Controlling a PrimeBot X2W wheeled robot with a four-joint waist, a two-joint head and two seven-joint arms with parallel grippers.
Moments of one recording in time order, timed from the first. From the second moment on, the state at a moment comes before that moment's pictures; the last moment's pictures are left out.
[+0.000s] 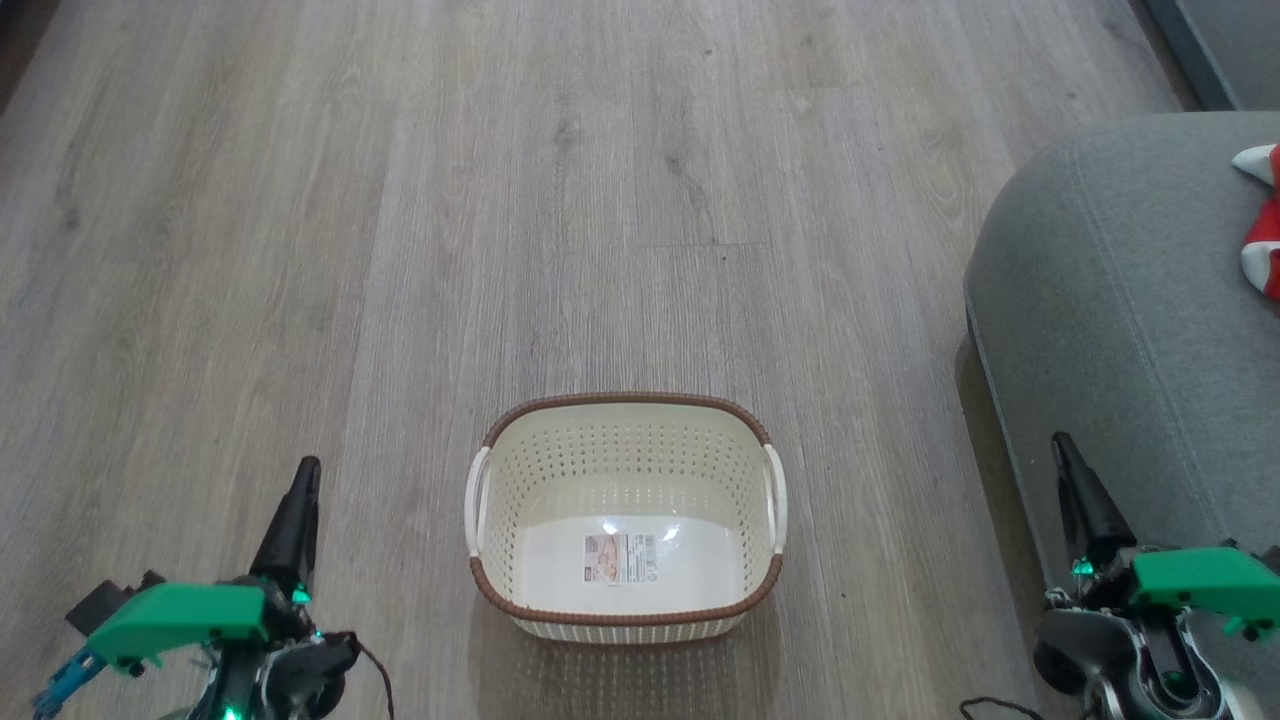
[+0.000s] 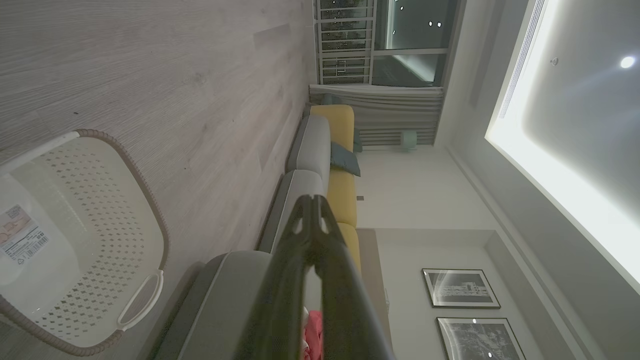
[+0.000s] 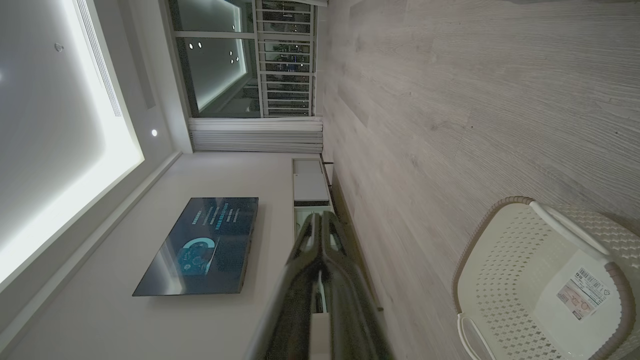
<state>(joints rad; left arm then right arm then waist) -0.06 0.04 0.08 0.28 -1.60 -0.12 0.11 -0.05 -0.05 -0.13 0.28 1.60 0.13 0.11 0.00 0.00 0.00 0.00</state>
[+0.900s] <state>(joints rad) -0.06 0.04 0.08 0.28 -1.60 -0.12 0.11 -0.05 -0.05 -0.13 0.28 1.60 0.13 0.11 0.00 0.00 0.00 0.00</state>
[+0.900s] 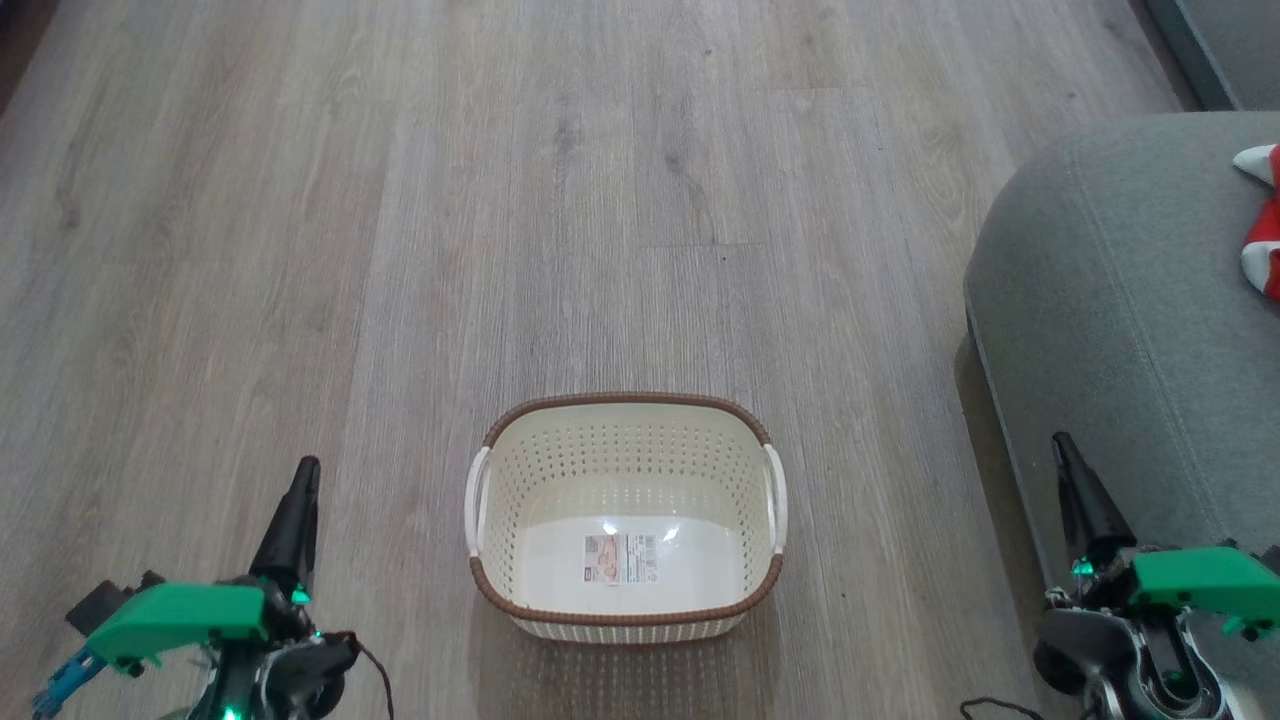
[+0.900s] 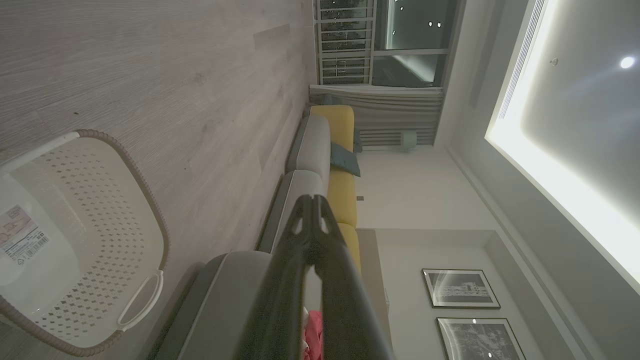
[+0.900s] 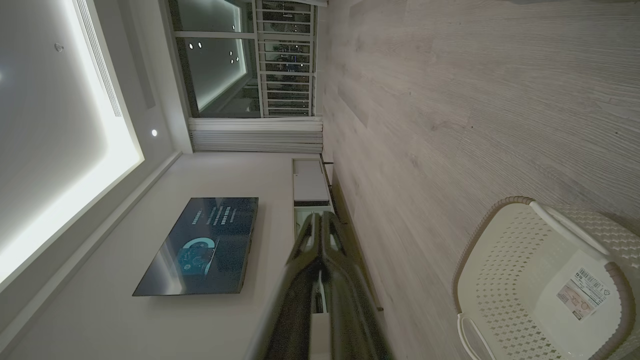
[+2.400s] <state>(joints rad) -0.06 0.04 0.08 0.28 -1.60 -0.12 0.11 -0.05 -0.05 -0.13 0.28 1.60 0.13 0.11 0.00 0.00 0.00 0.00</state>
